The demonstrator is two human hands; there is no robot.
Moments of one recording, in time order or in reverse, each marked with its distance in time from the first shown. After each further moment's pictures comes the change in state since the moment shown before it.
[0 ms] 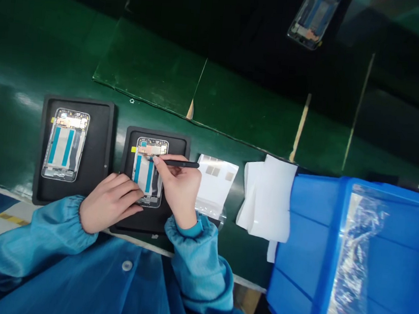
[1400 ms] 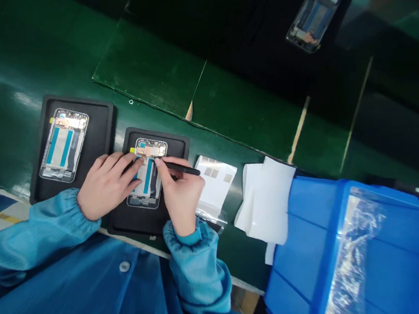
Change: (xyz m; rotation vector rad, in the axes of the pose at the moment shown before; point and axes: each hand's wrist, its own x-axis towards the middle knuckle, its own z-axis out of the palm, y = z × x) left_hand 0.020 -0.008 -0.004 0.348 0.044 -0.223; right_hand -0.005 0.000 -0.006 -0.052 0.058 -0.030
